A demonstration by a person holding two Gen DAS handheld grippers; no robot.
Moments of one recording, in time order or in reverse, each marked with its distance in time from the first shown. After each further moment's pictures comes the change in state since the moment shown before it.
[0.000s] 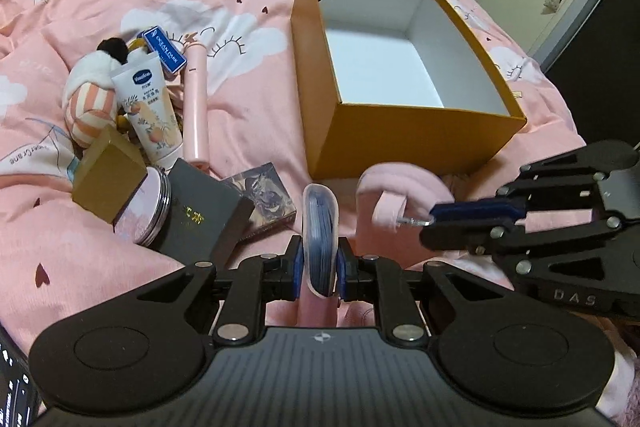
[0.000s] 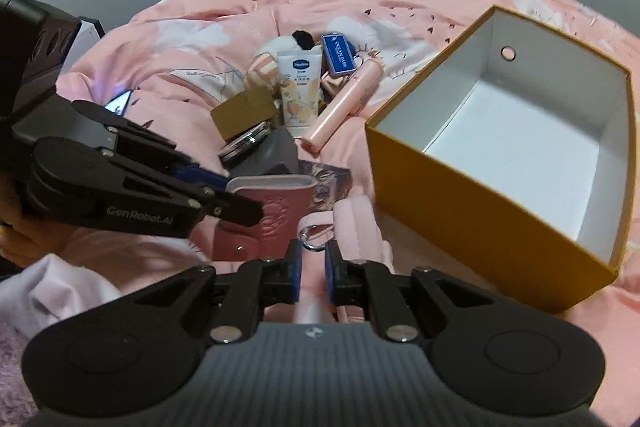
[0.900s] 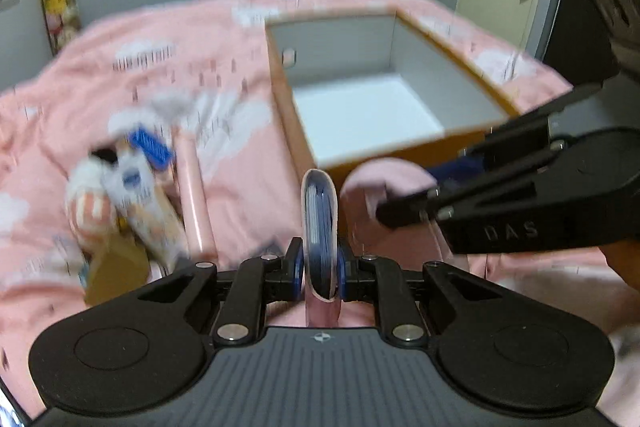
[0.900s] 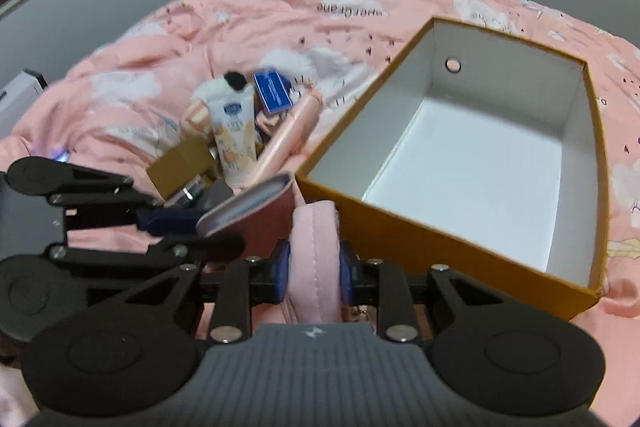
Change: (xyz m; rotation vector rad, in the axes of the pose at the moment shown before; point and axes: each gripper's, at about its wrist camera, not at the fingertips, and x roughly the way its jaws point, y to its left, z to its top) left arm 0.016 -0.034 0.003 0.227 -0.157 0.110; right arm 0.027 -0.023 0.018 0.150 -0.069 -0.132
